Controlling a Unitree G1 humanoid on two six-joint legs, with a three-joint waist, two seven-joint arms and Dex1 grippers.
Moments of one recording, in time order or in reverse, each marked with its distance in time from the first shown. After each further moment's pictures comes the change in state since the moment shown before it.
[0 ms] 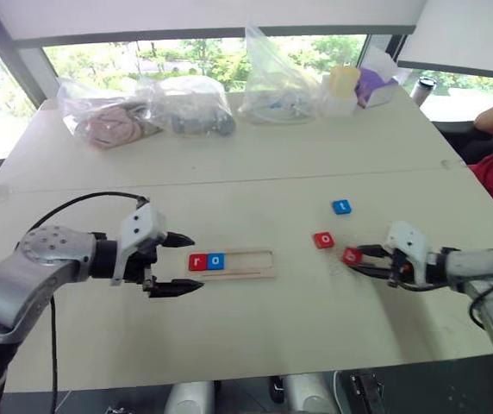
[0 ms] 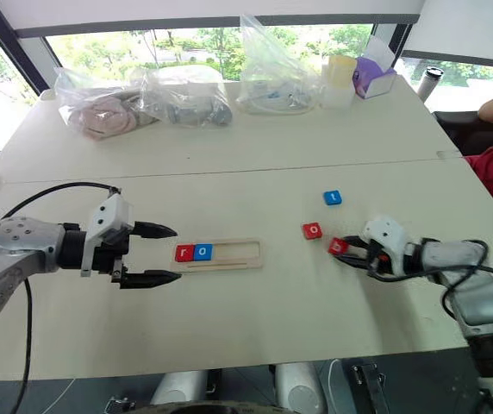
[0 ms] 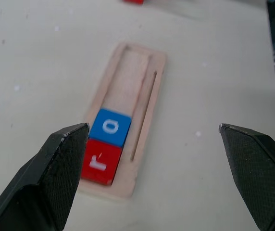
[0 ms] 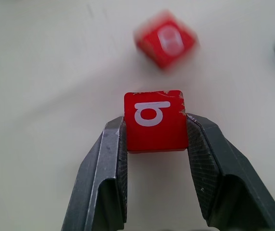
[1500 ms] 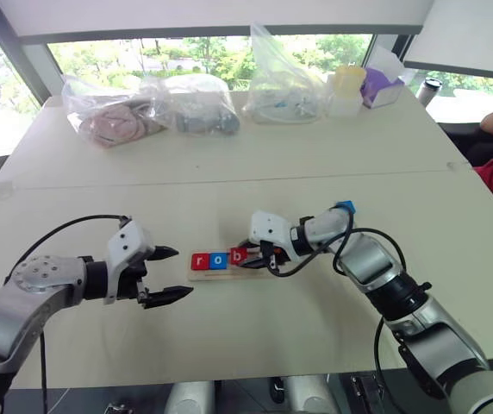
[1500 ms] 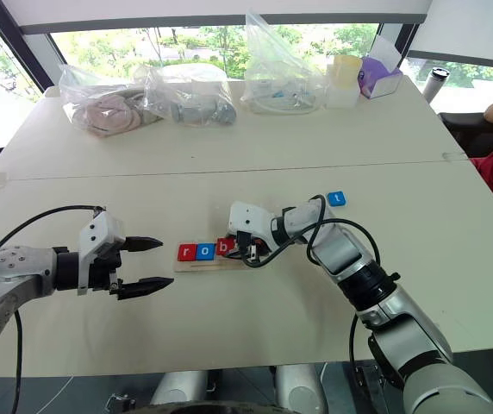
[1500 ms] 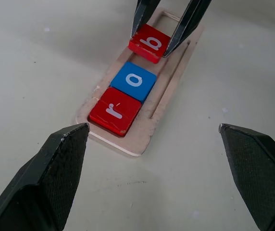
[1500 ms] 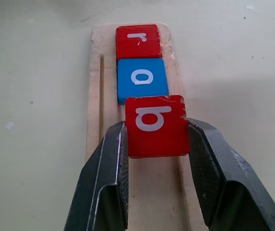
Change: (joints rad) left arm 0.174 -0.067 0.069 -0.027 0.031 -0.034 0.117; right arm -0.448 0.361 0.489 0.127 -0.222 0.111 0.021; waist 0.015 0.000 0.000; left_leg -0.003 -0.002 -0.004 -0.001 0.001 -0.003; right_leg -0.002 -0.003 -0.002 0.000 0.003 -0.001
